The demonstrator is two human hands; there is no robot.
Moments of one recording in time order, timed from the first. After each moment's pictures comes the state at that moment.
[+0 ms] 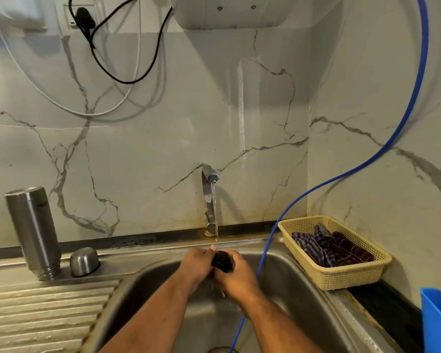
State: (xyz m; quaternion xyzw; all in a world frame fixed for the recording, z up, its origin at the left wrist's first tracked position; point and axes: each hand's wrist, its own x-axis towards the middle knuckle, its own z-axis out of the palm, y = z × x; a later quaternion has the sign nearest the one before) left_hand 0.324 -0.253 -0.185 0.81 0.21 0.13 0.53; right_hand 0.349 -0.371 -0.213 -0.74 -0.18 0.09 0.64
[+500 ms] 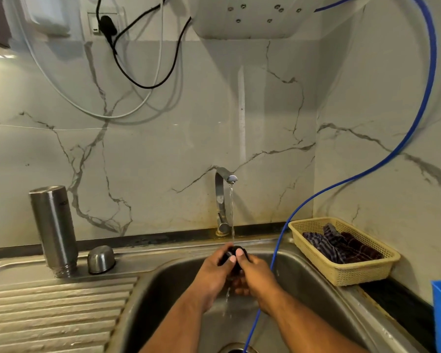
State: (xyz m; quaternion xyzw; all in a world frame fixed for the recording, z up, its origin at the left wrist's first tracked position) left_hand 0.288 -0.257 -0.199 0.70 0.07 0.12 0.70; right_hand 0.340 -0.368 -0.206 -0.72 -0.11 0.12 0.67
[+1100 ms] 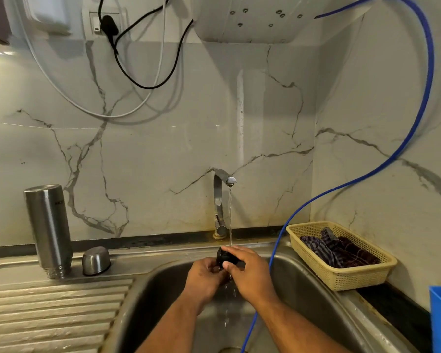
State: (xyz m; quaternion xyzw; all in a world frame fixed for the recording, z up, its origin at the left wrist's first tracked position) left_hand 0.294 -0.242 -0.212 0.76 0.11 0.17 0.61; right_hand 0.339 -0.370 -0.200 -0.81 -0.26 -0.09 0.52
